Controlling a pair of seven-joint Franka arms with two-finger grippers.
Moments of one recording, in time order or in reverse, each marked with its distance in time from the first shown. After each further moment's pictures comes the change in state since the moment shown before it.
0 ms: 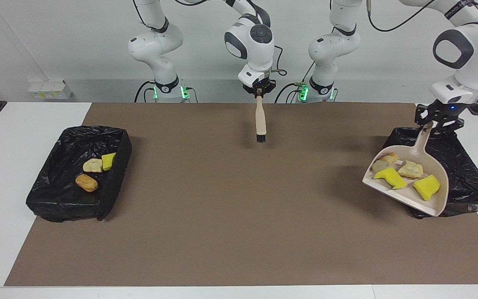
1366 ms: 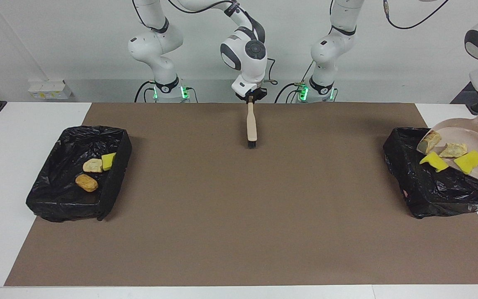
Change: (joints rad) left arm 0.150 0.047 -0.020 0.073 0.733 0.040 0.296; right arm -0.012 0.024 -0.007 -0.092 0.006 0.018 -0.058
